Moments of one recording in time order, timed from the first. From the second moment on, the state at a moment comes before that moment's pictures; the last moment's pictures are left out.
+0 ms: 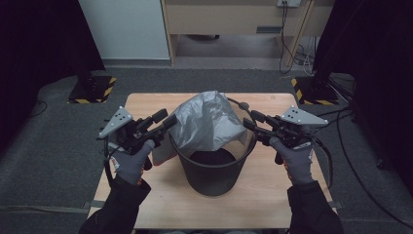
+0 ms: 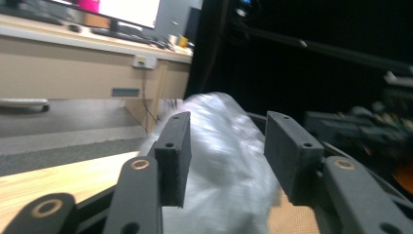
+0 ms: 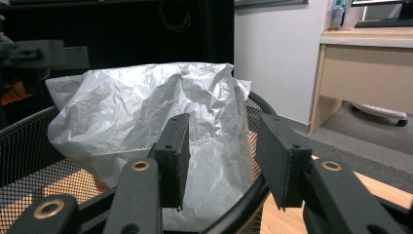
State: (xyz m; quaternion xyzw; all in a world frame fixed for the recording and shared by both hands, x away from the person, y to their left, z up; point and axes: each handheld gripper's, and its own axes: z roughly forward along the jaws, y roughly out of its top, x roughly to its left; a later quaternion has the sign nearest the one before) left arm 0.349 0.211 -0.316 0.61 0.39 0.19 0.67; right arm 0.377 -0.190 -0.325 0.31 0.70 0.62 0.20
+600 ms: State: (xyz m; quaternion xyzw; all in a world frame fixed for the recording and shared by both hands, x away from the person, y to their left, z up) left arm 0.375 0.211 -0.349 0.60 0.44 0.11 0.66; right arm 0.378 -0.190 -0.326 0.31 0.70 0.62 0.19
